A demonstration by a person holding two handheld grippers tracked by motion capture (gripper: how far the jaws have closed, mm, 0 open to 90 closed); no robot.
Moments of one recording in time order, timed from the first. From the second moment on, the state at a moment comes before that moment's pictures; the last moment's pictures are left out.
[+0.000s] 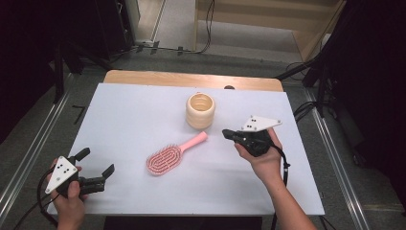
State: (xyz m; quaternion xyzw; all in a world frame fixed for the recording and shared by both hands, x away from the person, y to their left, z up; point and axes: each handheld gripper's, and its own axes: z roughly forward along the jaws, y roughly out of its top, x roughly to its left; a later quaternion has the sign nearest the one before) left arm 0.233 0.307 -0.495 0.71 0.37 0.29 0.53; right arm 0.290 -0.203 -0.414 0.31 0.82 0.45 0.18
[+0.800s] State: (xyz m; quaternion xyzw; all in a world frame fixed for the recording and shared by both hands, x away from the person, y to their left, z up) left arm 0.233 0.307 -0.495 0.71 0.36 0.29 0.53; right arm 0.339 -0.153 -0.419 0.27 0.88 0.38 0.14
